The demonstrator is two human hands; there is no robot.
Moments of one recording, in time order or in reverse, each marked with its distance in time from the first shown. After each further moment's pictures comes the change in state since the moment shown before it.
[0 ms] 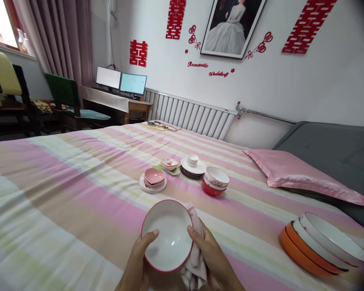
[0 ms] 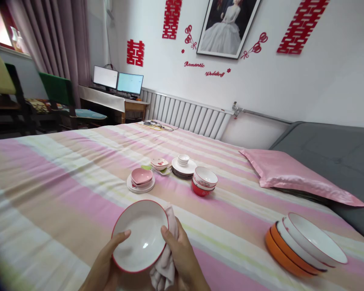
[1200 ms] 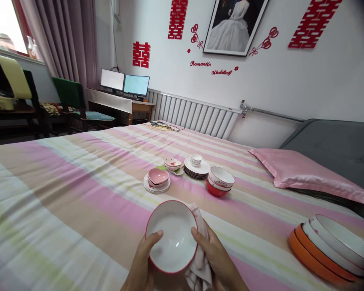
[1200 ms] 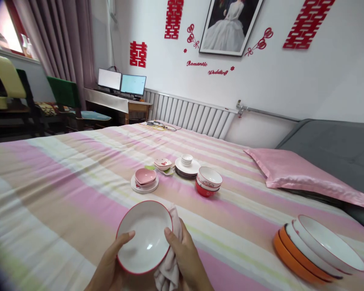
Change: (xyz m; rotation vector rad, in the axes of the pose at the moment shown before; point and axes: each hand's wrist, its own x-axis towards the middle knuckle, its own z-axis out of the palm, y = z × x) left_hand -0.002 -0.001 0.001 -0.042 0.000 -0.014; right_hand 0.004 0.002 -0.002 0.049 0.029 -0.069
